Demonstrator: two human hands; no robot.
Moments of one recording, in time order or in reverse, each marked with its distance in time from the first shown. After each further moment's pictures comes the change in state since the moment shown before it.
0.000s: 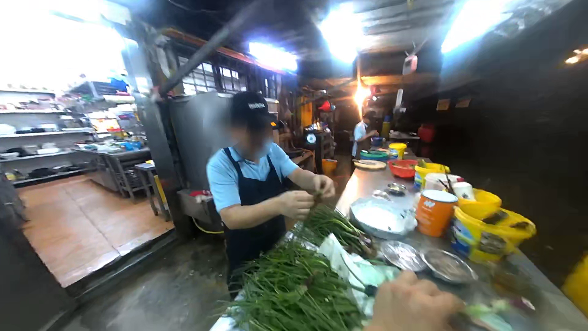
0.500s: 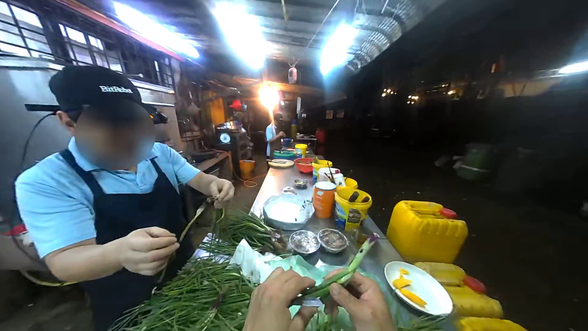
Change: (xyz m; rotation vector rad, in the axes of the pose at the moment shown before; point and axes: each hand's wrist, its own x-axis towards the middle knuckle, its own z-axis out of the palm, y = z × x) left_hand -0.024 -0.024 -0.007 -0.176 -0.119 -0.015; right_hand 0.001 -0.040 -0.038 0.387 0.036 0.113
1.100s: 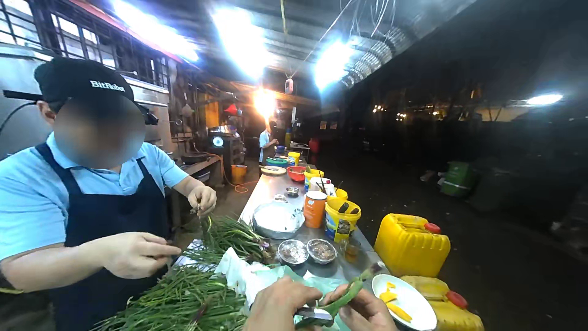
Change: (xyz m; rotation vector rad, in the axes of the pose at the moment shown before) left_hand 0.027 0.021 -0.006 -0.171 -0.219 0.027; right_hand -0.005 -0.017 -0.027 -0.019 -0.116 -0.144
